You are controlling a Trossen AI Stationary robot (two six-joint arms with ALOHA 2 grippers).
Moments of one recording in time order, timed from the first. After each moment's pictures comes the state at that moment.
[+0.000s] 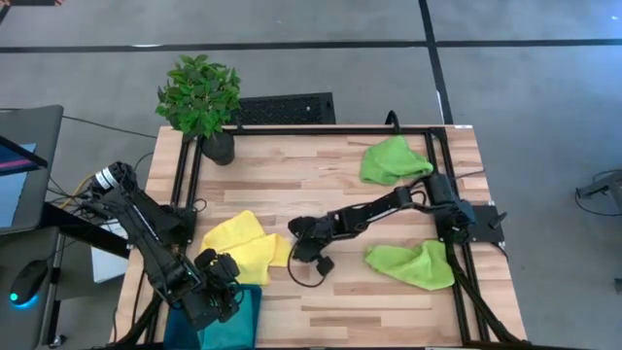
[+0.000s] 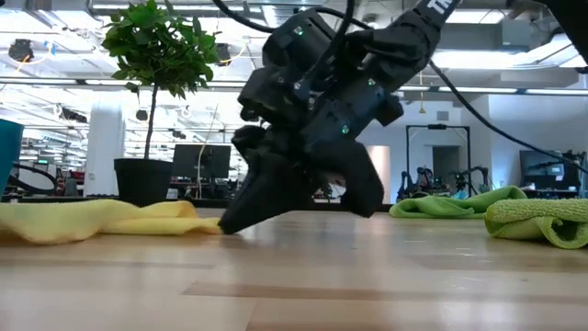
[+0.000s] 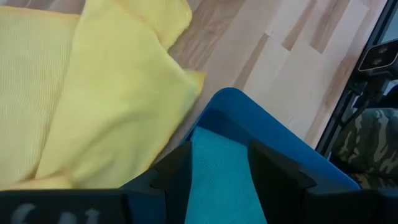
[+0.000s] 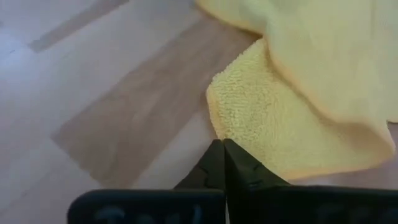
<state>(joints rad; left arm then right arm) -0.90 1.47 1.17 -0.98 -0.39 -1.45 0.13 2.17 1.26 0.09 -0.24 -0.58</state>
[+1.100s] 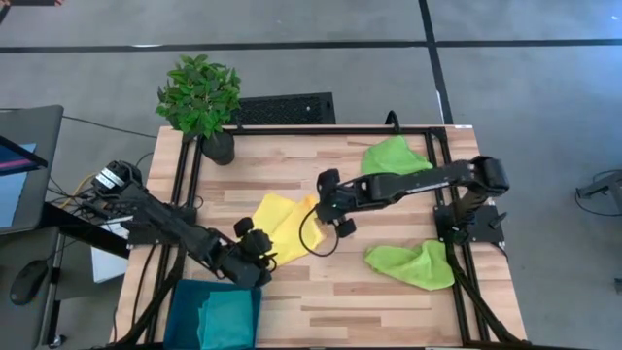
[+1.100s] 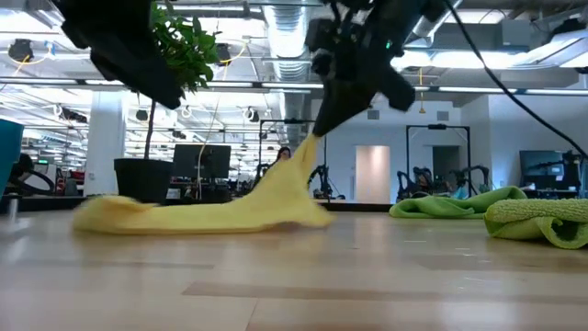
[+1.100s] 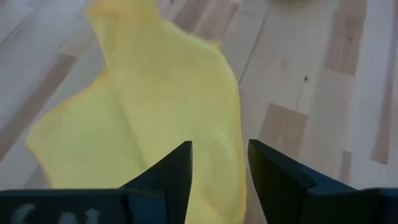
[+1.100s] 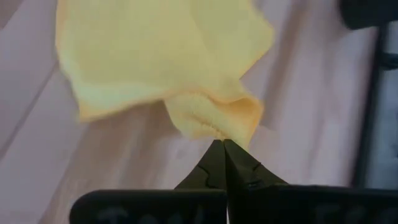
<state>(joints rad) -0.57 1.47 0.96 -0.56 -0.61 -0.81 0.05 1.72 1.25 -0.51 0.22 -0.55</state>
